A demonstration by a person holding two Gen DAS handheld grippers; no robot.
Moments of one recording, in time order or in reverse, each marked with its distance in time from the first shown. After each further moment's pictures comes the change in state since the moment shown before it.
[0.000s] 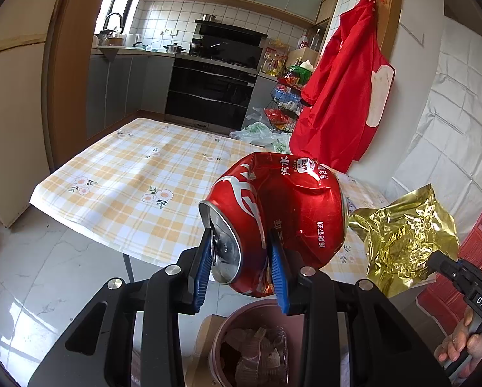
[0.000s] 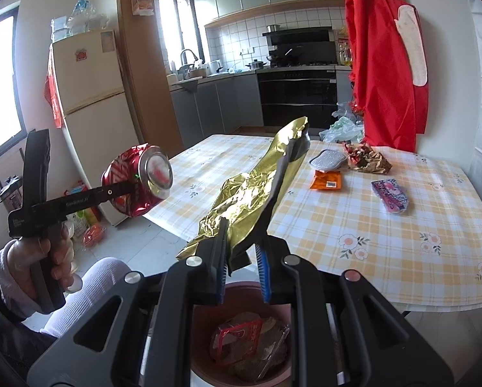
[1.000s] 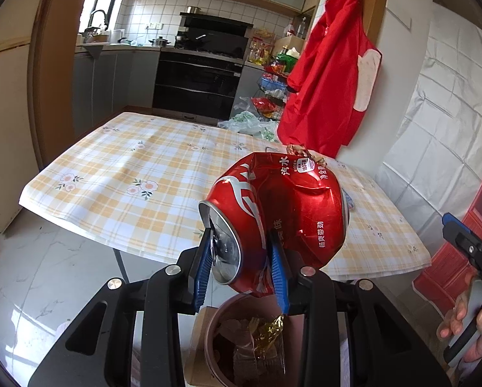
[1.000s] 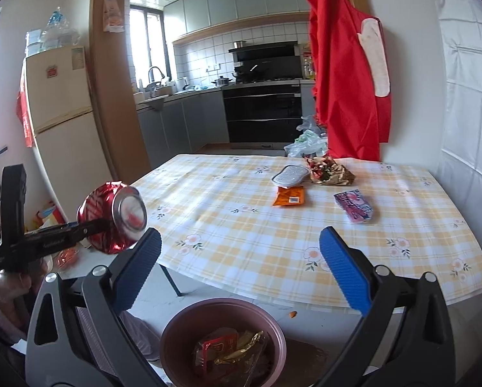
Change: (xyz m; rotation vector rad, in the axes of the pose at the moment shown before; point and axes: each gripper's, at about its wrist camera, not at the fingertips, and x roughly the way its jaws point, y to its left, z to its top) left arm 0.006 -0.014 -0.014 0.054 0.049 -0.048; right arm -0.017 -0.012 0.011 0.052 -0.089 -0.170
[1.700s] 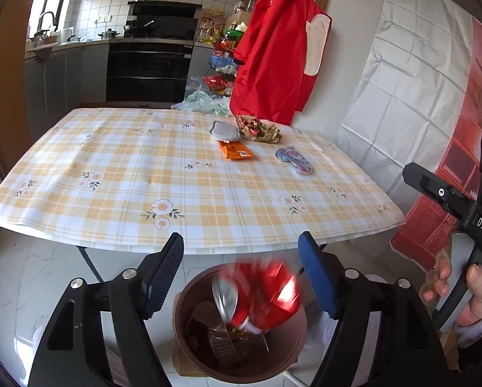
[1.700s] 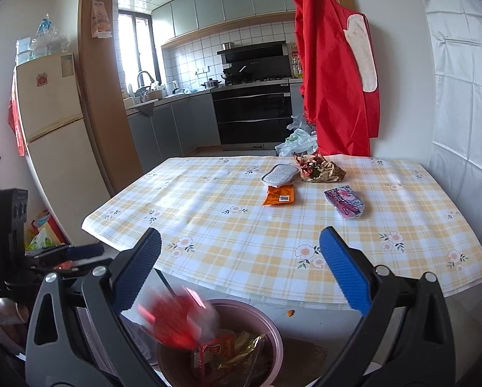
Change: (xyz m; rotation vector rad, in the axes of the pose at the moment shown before) left arm 0.011 -0.040 -0.019 0.127 0.089 -0.154; right arm 0.002 -0.011 -0.005 0.034 -0.005 -0.027
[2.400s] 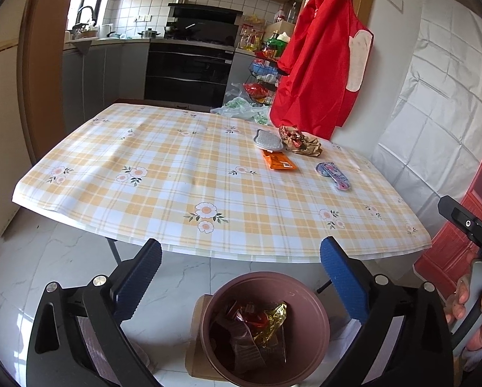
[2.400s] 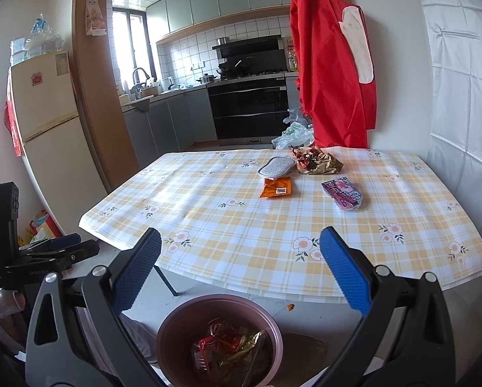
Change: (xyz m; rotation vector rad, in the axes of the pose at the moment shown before) left arm -0.008 0.030 0.001 -0.096 -0.033 0.145; right arm 0.006 -0.004 -0.008 0.021 0.024 -0.014
